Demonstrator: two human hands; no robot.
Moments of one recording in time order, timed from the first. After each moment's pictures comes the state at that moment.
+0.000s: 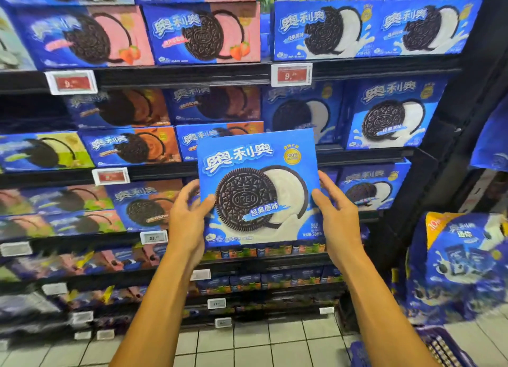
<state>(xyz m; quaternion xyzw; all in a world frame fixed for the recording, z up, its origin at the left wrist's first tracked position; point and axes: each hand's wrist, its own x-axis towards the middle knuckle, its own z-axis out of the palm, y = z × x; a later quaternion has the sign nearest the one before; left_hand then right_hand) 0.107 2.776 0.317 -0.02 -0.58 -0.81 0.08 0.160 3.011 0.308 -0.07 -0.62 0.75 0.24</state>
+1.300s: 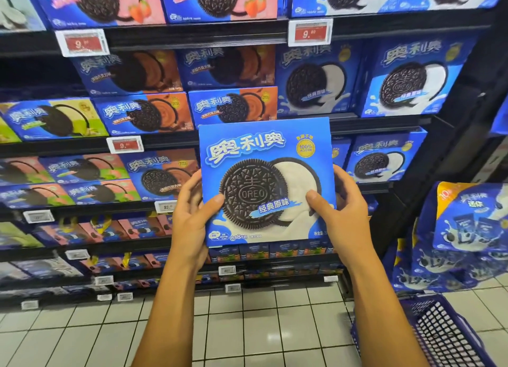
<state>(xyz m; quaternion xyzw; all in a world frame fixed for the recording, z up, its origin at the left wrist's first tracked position) 0.163 2.738 0.281 -0.08 -0.52 -0.85 0.02 0.216 2.977 0.285 -0.02 -0.68 0.69 0.26</state>
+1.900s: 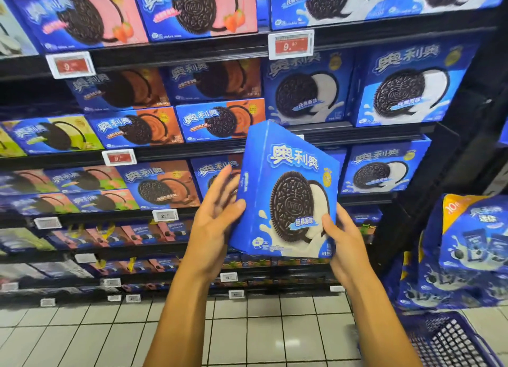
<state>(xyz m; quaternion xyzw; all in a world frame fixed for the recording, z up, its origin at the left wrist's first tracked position) 0.175 2.814 0.311 -0.14 -0.54 -0.83 -0.02 0.184 3.048 0.212 -0.10 -0.52 0.84 0.11</state>
